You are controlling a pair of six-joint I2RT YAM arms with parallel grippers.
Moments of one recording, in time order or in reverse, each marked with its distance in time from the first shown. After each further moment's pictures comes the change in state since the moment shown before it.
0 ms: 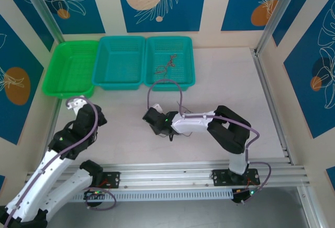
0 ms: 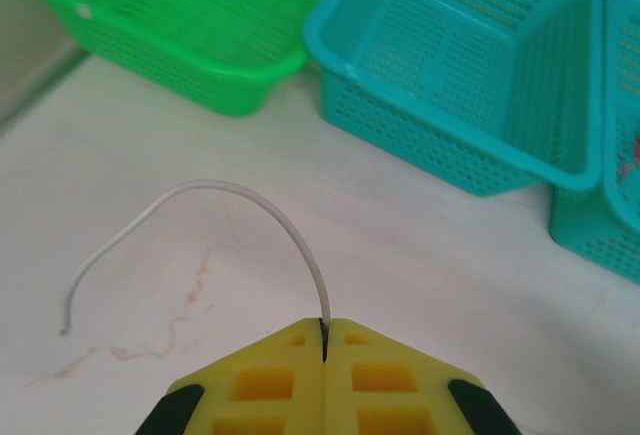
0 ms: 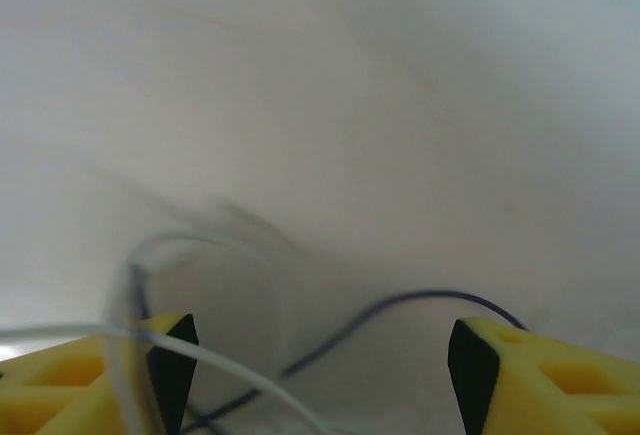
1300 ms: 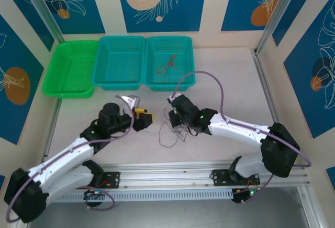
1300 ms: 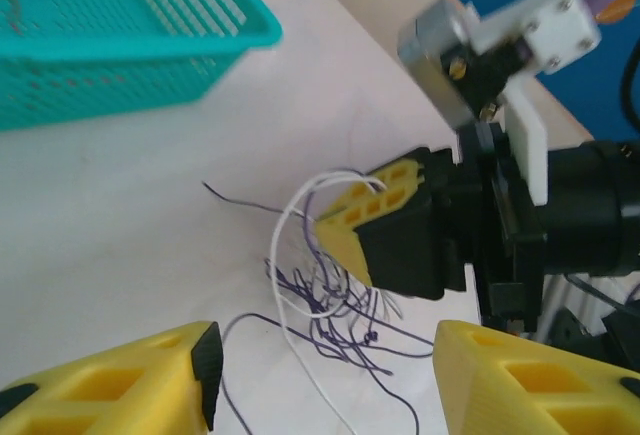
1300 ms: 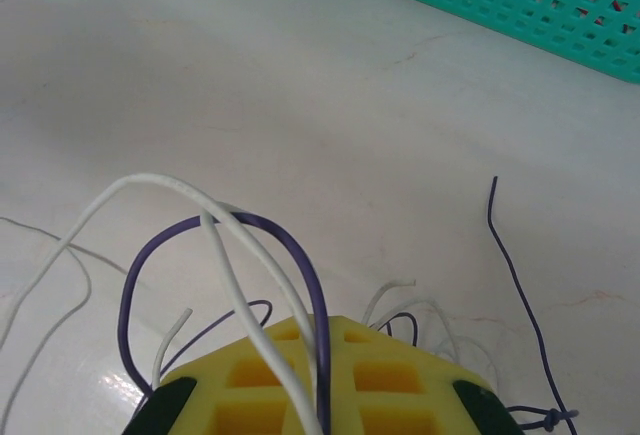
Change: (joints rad) left arm -0.143 0.295 -0.304 0.974 0.954 0.330; right arm -0.144 -0.513 -0.262 0.113 -0.281 -0.042
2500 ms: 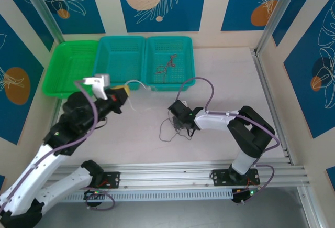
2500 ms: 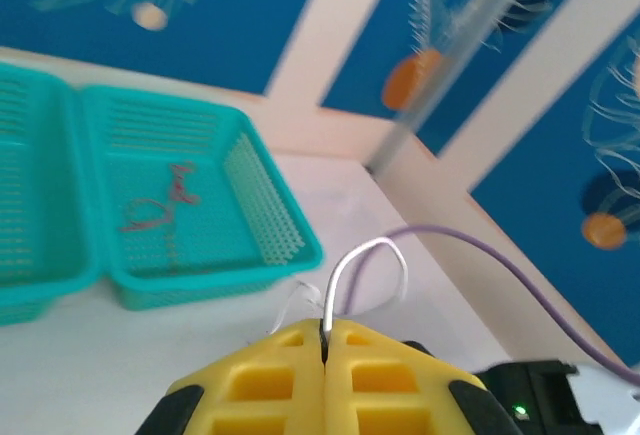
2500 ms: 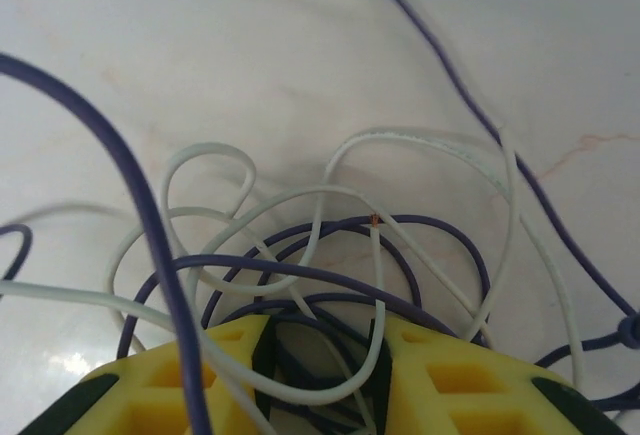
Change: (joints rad) left arm 0.024 -0.209 0.537 -0.537 -0.401 -0.028; right arm -0.098 0.304 -0.015 -0.020 0.088 0.190
